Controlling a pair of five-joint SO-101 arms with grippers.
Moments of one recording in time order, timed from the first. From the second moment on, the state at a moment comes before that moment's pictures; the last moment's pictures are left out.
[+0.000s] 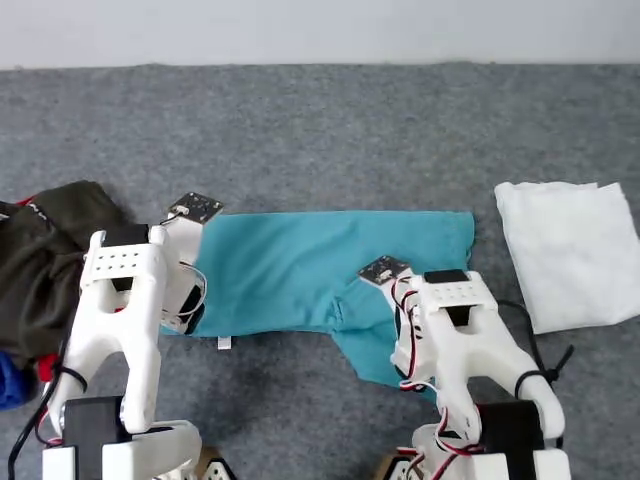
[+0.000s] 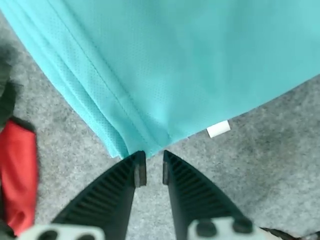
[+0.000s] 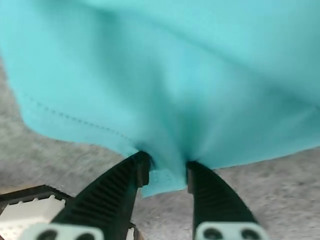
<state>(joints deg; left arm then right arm) -8.9 -8.9 36.9 81.2 -22.2 -8.4 -7.5 55.2 67.1 30.7</state>
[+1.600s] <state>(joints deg) -8.9 -8.9 37.1 81.2 -22.2 -9.0 -5.9 45.4 74.6 34.3</state>
